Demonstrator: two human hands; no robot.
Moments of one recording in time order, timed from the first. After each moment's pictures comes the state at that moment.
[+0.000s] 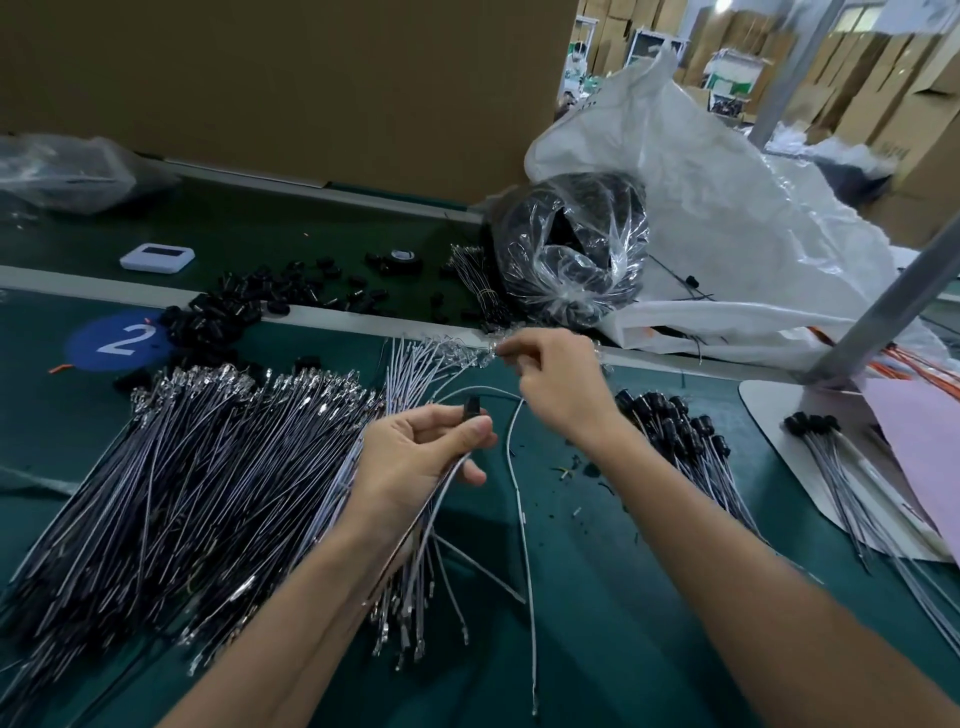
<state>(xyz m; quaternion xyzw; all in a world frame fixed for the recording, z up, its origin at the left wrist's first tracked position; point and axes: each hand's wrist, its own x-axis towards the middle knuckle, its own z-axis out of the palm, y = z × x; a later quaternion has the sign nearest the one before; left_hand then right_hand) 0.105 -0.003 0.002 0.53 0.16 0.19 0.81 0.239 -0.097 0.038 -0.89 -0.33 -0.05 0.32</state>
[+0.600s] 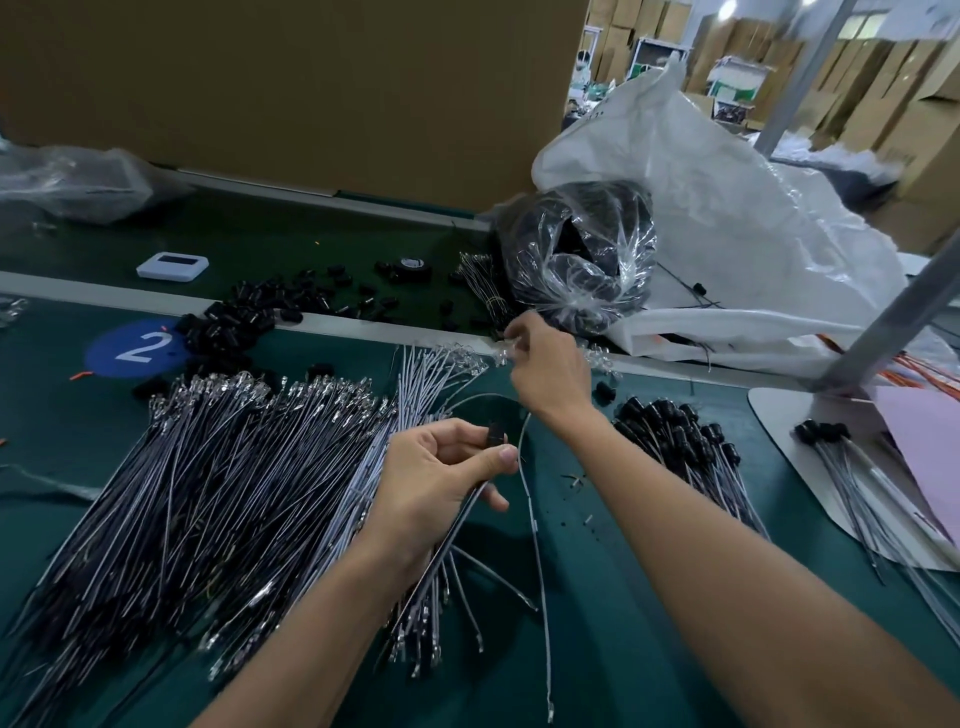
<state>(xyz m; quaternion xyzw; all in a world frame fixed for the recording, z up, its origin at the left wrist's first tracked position) 0.102 -0.004 -0.003 0.60 0.13 0.18 0.77 0.276 -0.064 0.012 -0.92 -0.28 -0.13 0.25</state>
